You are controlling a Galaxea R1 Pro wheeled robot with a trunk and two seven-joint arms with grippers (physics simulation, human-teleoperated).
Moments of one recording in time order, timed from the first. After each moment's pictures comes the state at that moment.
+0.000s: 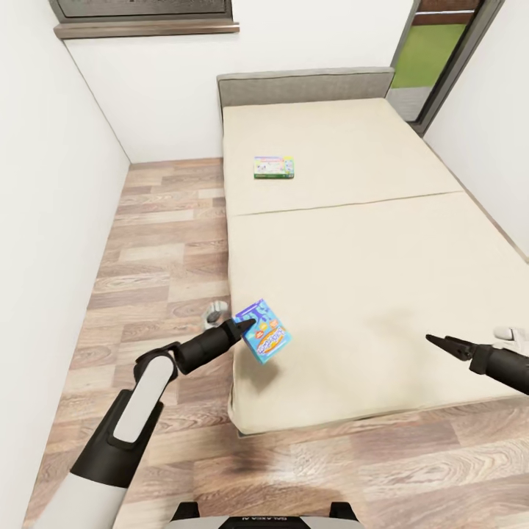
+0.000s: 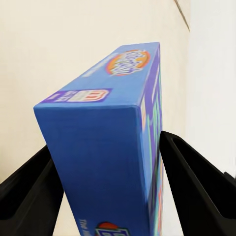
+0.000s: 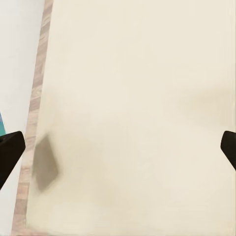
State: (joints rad) left arm -0.56 0.00 -0.21 -1.44 1.05 0.69 0.00; right arm -0.41 -0.34 -0.64 -1.61 -0.09 0.96 1.15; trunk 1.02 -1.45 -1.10
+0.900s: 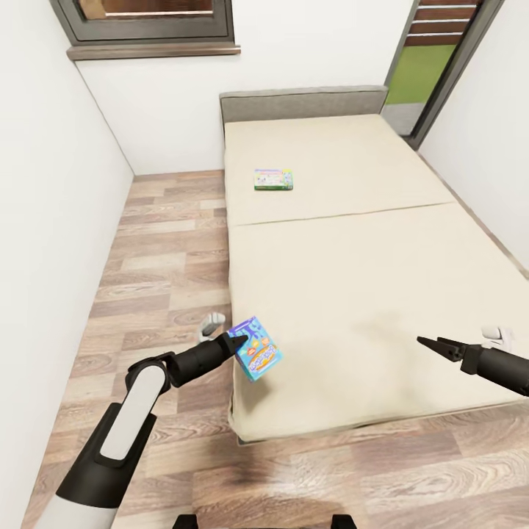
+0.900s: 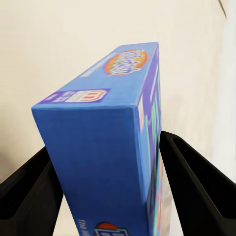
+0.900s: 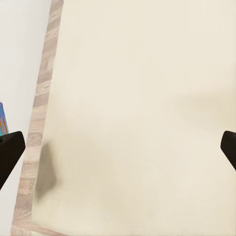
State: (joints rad) left arm -0.49 0.01 -0.20 -1.52 1.09 0.77 0.20; right arm -0.41 -0.34 -0.59 -1.61 -0.09 0.96 1.14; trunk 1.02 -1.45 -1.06
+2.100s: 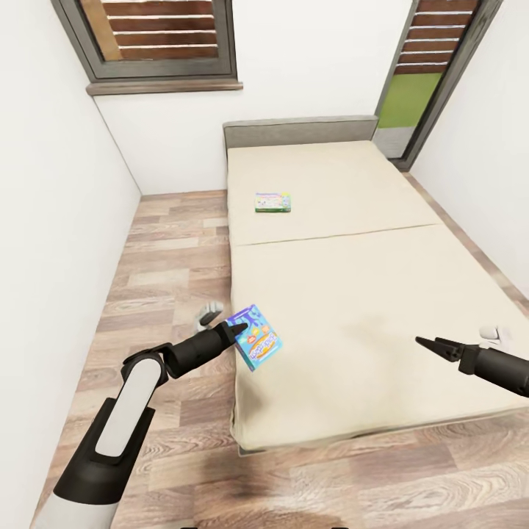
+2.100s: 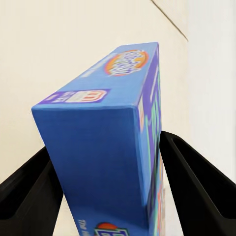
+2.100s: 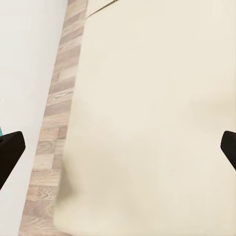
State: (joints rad) left arm -0.51 0.00 -0.19 -1.60 1.11 0.78 0.24; right arm -0.41 -0.34 -0.59 -1.61 -0.08 0.96 1.14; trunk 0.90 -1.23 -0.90
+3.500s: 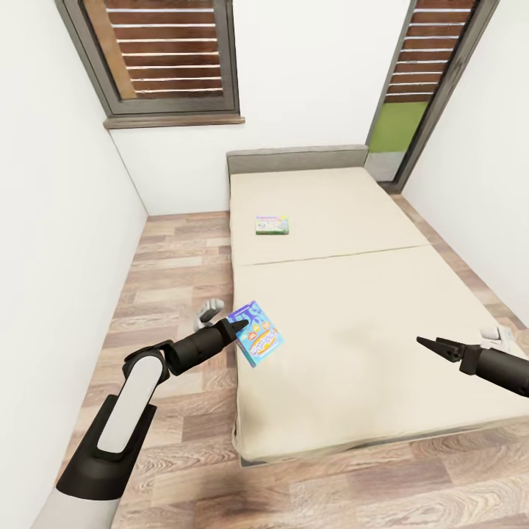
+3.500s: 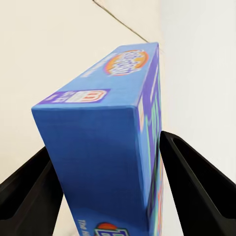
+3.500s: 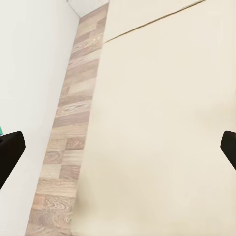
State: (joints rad) left arm -0.53 -0.01 -0.19 -1.59 1.10 0.76 0.24; right arm -0.41 -0.34 -0.59 -1.62 -0.08 0.96 1.14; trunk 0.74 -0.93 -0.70
